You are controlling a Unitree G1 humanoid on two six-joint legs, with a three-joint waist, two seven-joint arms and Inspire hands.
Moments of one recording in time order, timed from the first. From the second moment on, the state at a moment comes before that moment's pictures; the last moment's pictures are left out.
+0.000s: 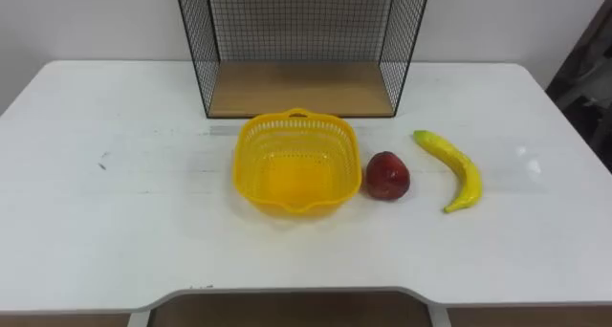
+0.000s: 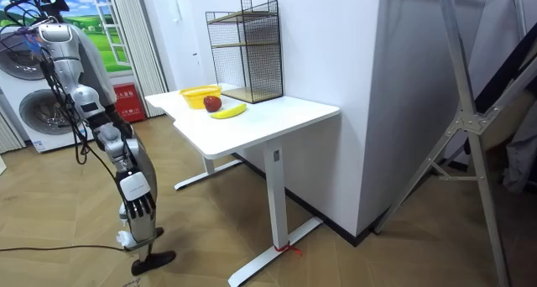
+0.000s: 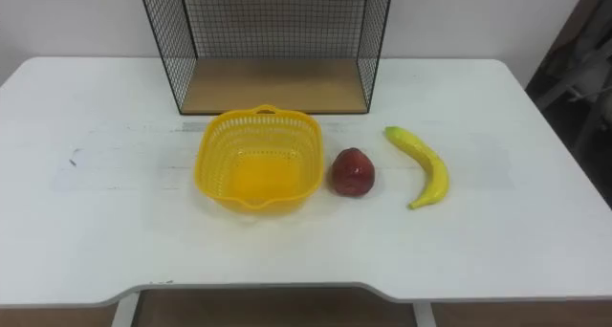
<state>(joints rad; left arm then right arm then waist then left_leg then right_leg) 0.23 0.18 0.02 1.13 0.40 0.17 -0.01 0.13 -0.22 0.11 1.30 -0.20 0.15 0.08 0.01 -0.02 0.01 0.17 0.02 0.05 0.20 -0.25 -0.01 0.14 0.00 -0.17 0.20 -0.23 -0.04</state>
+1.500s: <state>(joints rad) 0.32 0.20 0.29 1.05 0.32 0.10 0.07 0.15 -0.24 -0.63 0.79 1.17 -0.02 -0.51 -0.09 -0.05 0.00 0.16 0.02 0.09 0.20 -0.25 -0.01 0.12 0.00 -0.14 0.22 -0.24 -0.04</state>
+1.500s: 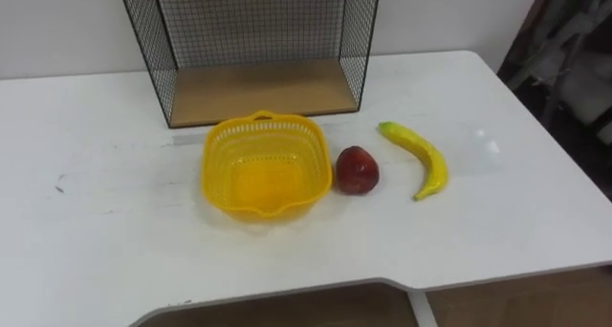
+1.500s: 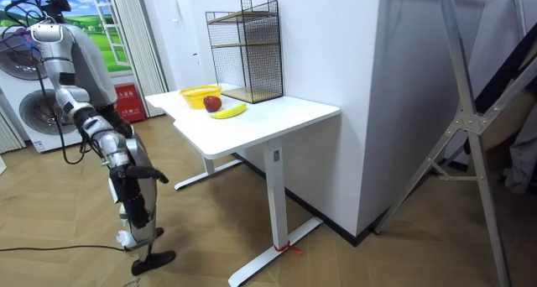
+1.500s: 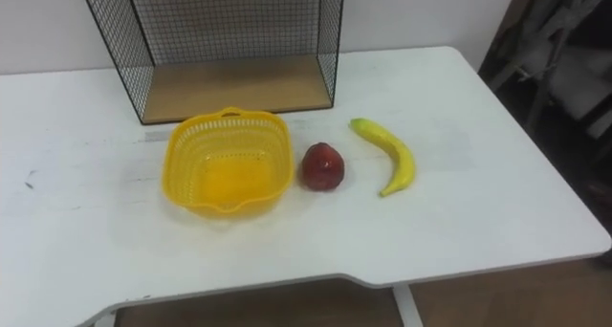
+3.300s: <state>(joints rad) 0.31 0.22 0.13 1.02 0.36 0.04 0.05 0.04 -0.40 -0.13 0.07 0.12 -0.09 0.01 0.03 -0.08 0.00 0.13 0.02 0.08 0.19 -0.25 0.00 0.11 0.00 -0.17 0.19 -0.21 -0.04</state>
